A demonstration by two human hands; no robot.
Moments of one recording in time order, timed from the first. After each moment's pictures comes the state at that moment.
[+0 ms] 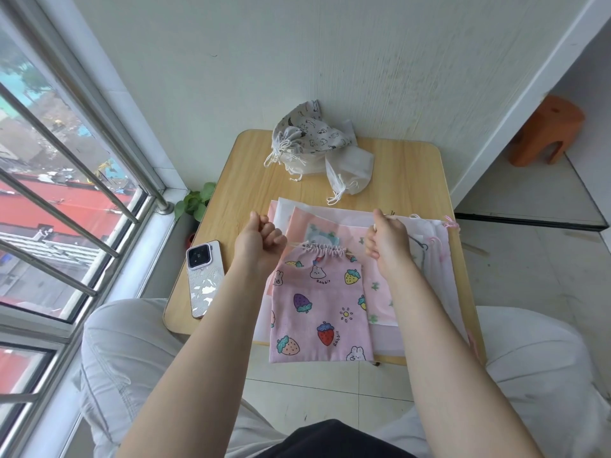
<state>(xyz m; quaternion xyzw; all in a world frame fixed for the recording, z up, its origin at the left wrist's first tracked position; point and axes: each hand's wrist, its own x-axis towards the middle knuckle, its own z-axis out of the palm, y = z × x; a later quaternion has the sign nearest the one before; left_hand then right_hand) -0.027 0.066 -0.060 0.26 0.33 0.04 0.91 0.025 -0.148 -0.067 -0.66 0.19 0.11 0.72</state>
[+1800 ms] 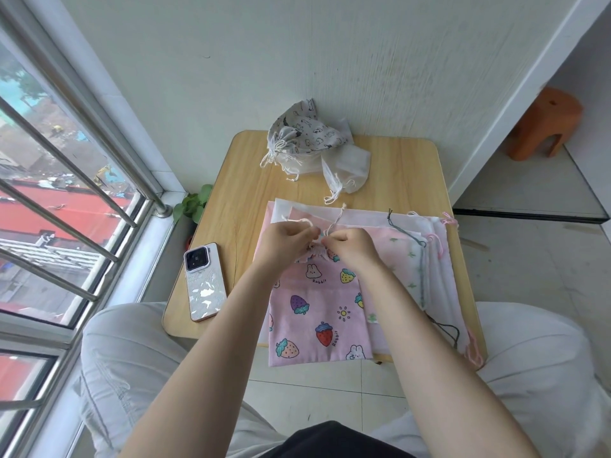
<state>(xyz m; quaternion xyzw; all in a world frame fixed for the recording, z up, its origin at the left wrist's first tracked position) -0.033 0.034 -0.052 0.79 0.17 -0.05 0.59 0.006 -0.115 -0.076 -0.85 -0.03 0.17 0.50</state>
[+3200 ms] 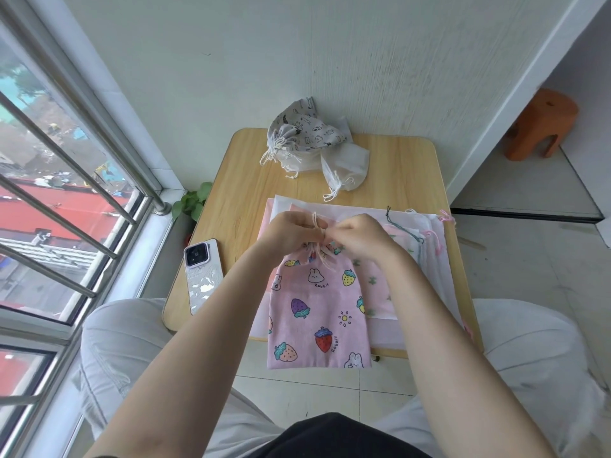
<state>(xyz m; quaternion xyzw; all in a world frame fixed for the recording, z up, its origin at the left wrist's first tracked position) -0.023 0.034 -0.031 0.78 0.15 -0.14 0.59 0.004 -0.132 -0.029 -0.86 -0.06 0.24 0.44</state>
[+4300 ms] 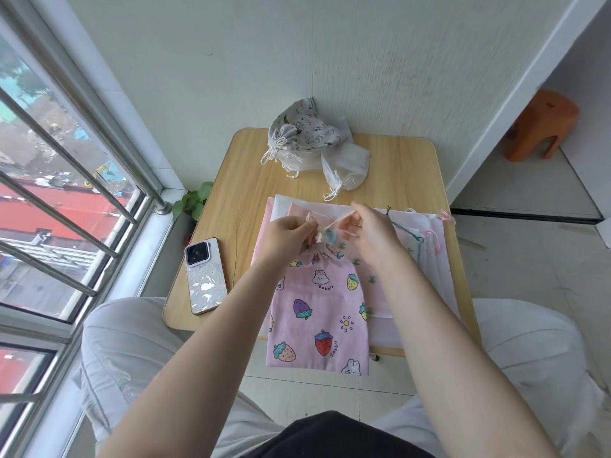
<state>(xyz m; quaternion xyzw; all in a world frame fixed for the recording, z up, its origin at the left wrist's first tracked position) -0.033 0.028 -0.055 0.75 0.24 -0.04 0.62 0.022 -0.129 -0.053 -0.59 0.19 0.19 0.76</state>
